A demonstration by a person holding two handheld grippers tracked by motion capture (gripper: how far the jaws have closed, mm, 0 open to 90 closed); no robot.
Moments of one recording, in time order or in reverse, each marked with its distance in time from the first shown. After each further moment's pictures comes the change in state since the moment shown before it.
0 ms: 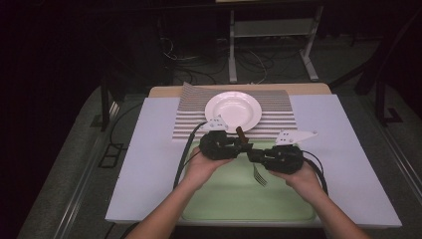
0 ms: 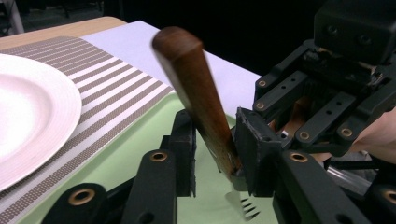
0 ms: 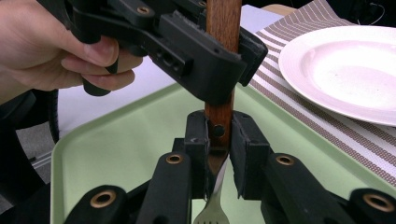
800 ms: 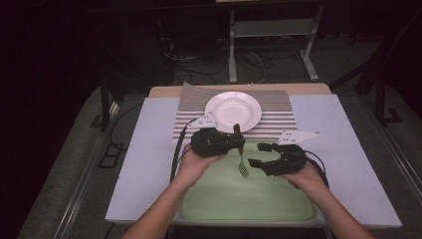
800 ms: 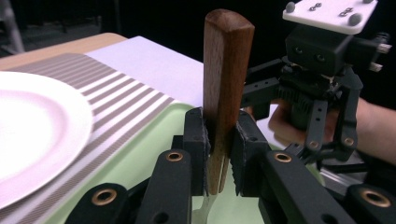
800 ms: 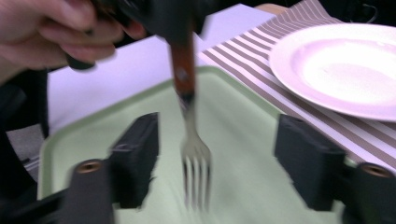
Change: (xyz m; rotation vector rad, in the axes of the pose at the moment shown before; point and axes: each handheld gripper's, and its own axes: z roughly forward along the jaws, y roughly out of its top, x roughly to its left) left arm 0.008 0.004 -0.027 -0.038 0.002 0.045; right arm -0.010 -0.007 -0.004 -0.001 -0.018 0.005
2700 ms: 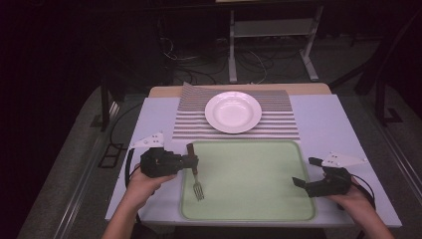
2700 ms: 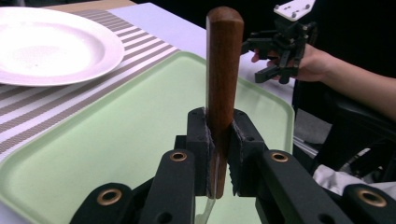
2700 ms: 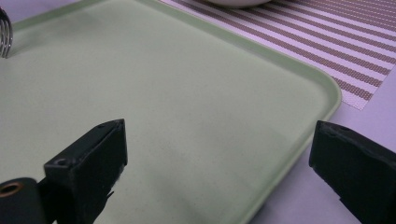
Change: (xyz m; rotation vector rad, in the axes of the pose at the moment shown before) left arm 0.008 -0.055 -0.111 0.049 -0.008 -0.067; right arm -0.033 -0.091 -0.078 0.063 -0.247 0.038
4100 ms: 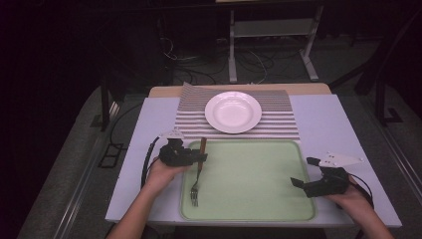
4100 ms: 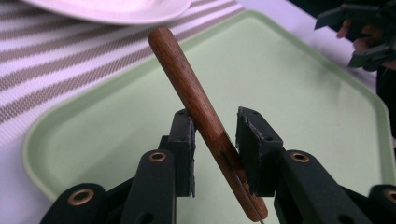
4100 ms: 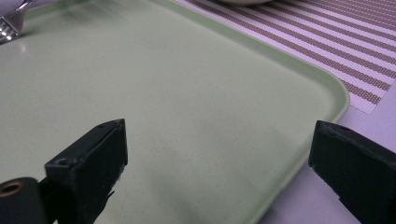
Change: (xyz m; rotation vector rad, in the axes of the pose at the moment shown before) left arm 0.057 -0.022 0.061 0.150 0.124 -0.132; right arm 0.001 0.001 0.005 0.015 0.007 -0.022
